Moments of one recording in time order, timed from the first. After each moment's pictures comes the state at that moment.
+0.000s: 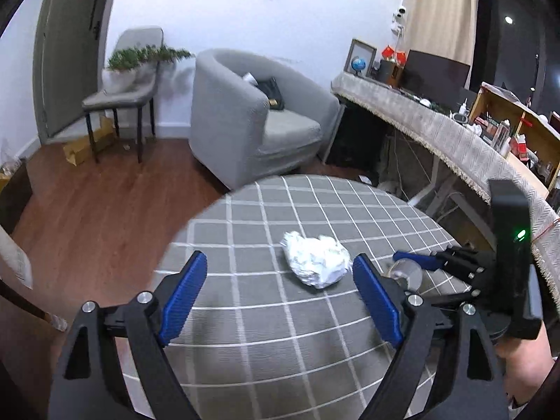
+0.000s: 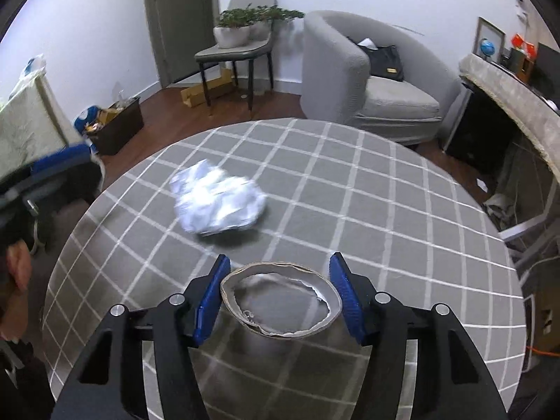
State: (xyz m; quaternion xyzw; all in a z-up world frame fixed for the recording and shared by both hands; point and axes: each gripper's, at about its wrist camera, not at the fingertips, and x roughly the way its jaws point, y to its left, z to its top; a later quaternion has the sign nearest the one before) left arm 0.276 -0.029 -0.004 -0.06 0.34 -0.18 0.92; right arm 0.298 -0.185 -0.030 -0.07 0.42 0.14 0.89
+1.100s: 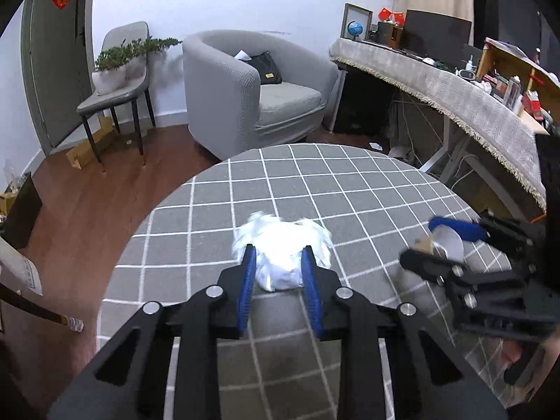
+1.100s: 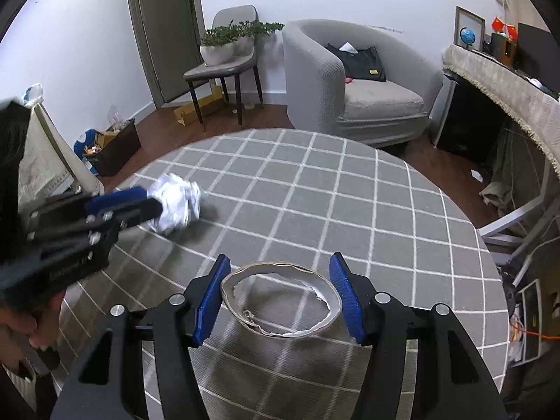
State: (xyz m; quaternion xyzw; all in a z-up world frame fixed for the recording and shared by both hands) left arm 0.281 -0.081 -0.013 0.01 0.38 -0.15 0.91; right arm 0.284 -0.221 -0.013 -0.03 0.40 0.14 0.90
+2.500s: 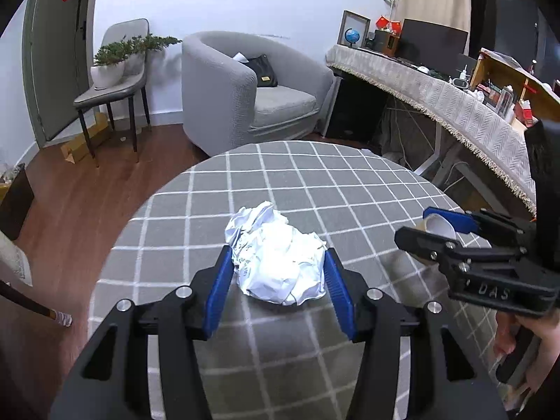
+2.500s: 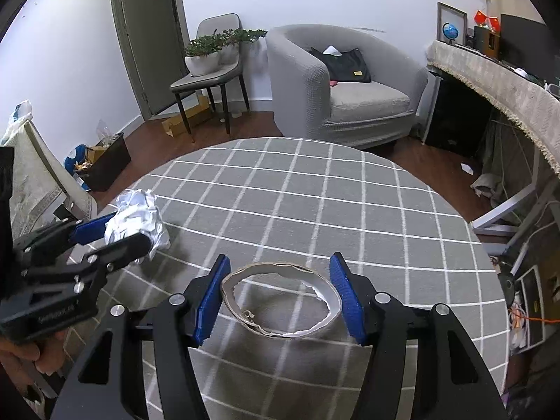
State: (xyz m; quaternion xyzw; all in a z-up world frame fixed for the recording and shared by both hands) left arm 0.265 -0.069 -0.020 -0.02 0.37 -0.16 0.92; right arm 0.281 -0.222 -0.011 -0.01 0.39 0.12 0.91
